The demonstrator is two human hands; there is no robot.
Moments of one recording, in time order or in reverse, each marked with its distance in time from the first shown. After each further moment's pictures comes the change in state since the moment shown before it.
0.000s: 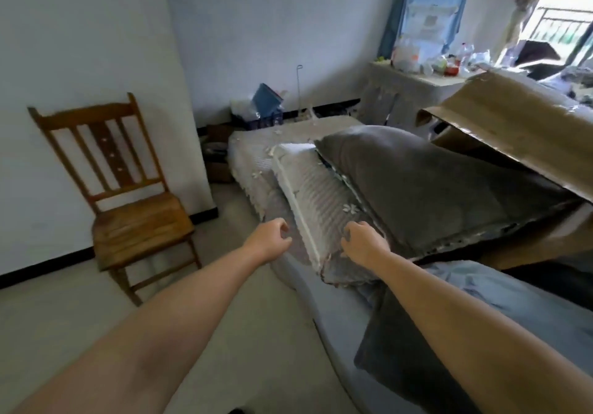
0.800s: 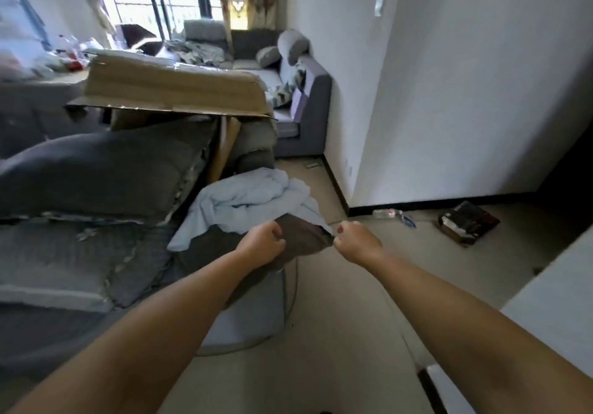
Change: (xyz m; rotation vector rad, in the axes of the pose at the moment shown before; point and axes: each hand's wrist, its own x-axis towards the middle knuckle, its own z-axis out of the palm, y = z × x) left_hand -0.199 0.189 0.157 0.140 -0.658 0.954; right_hand -0.415 0.111 0.035 0.252 0.389 1.092
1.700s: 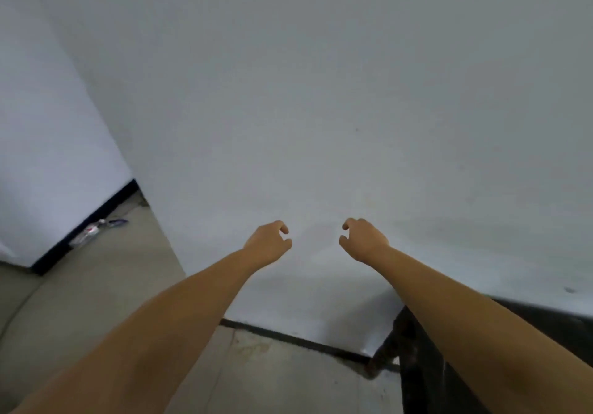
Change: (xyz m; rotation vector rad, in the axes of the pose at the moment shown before) left_hand -0.276 0.442 0.389 0.192 -0.782 0.851; right_hand -0.539 0.430 -0.052 0.161 0.346 1.118
